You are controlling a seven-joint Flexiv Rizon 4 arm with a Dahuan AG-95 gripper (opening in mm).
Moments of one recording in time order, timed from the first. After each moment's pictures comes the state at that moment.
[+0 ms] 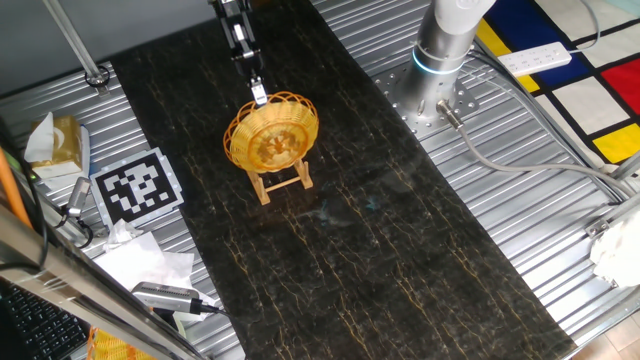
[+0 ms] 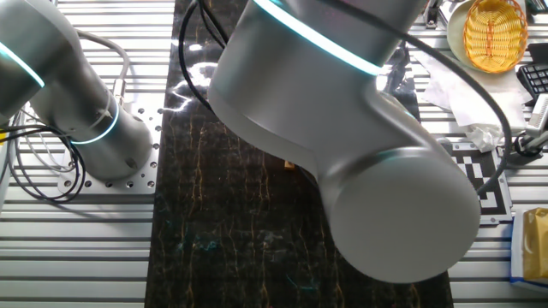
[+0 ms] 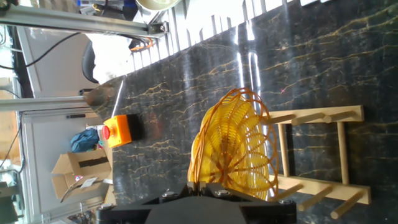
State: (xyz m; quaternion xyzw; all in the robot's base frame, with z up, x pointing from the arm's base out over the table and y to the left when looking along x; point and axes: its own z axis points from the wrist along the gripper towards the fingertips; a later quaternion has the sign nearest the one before) arm 0.461 0.004 0.271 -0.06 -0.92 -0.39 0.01
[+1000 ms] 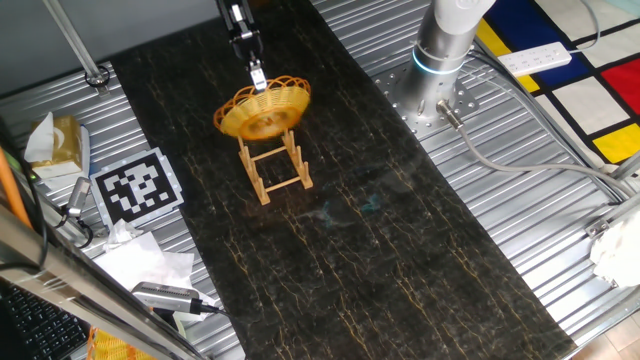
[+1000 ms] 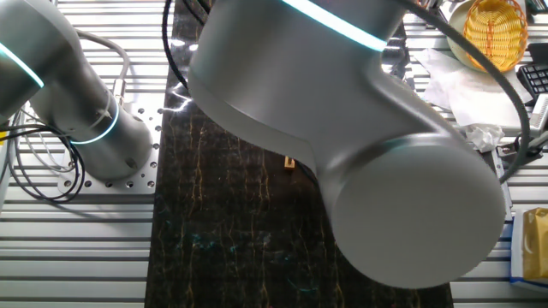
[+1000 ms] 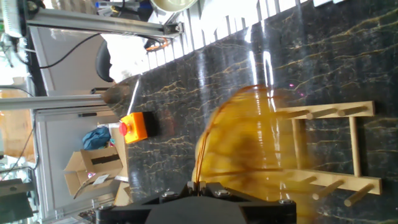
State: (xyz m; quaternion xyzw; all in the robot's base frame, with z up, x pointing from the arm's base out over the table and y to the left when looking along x) arm 0.457 0.006 0.312 -0.06 -0.91 -0.40 0.01
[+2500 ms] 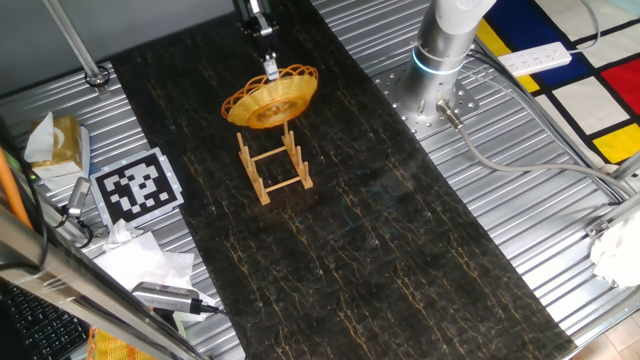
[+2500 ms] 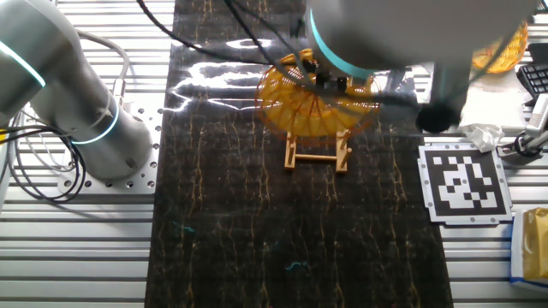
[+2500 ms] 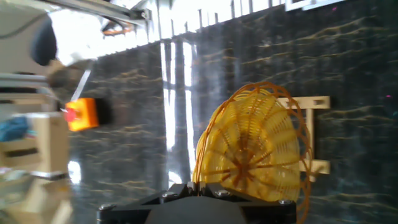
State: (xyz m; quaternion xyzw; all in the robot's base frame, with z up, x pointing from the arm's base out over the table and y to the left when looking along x) arm 0.432 0.008 0.336 -0.02 -0.97 -0.25 0.01
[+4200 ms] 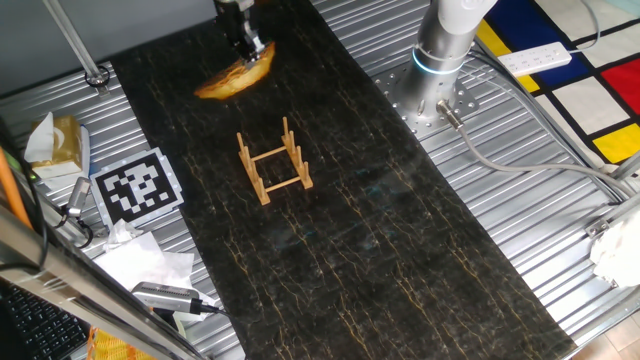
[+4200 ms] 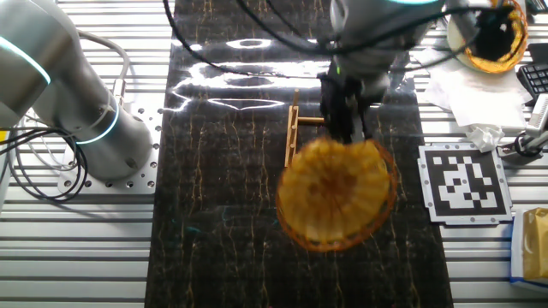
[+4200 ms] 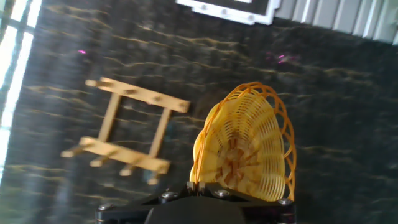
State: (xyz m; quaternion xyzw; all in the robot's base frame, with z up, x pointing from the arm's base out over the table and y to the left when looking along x) arm 0.454 -0.103 0.250 0.14 -0.99 0.04 0.03
